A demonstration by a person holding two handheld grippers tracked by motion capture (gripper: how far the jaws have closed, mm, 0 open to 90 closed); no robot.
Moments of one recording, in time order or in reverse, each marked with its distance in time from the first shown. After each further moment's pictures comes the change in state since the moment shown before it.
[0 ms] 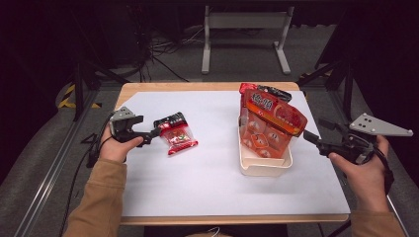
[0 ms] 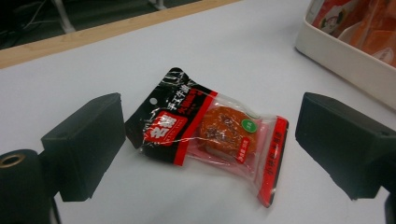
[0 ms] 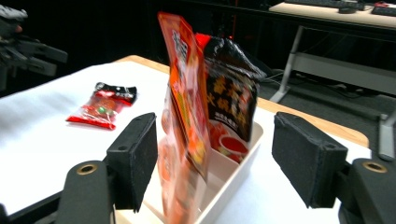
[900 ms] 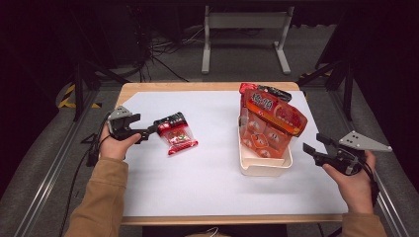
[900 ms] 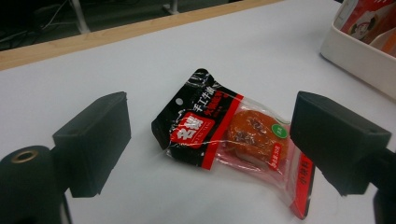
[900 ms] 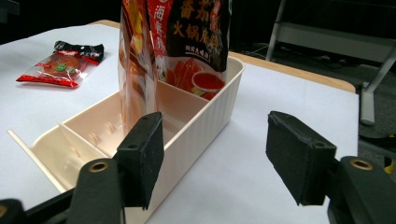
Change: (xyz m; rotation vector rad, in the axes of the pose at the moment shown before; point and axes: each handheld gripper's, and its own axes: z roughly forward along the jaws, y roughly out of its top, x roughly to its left) left arm 0.020 -0.008 0.010 -0.026 0.034 -0.040; right arm -0.019 -0.068 0.019 0.078 -0.066 0.033
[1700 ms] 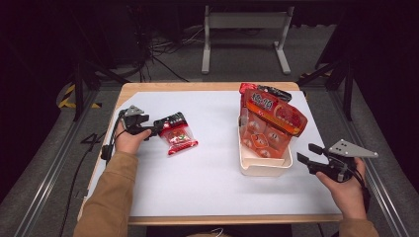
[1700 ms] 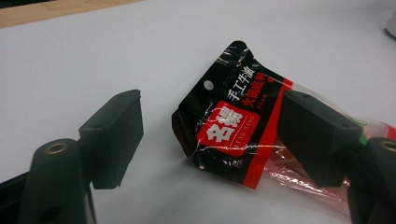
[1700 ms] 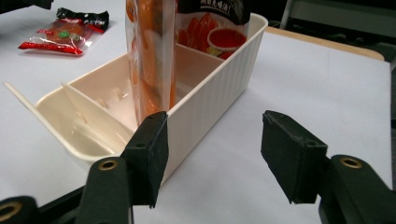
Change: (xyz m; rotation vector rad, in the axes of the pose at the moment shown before) left arm 0.017 -0.012 0.053 0.078 0.055 -0.025; right arm 0.010 -0.025 0.011 0.079 0.030 0.001
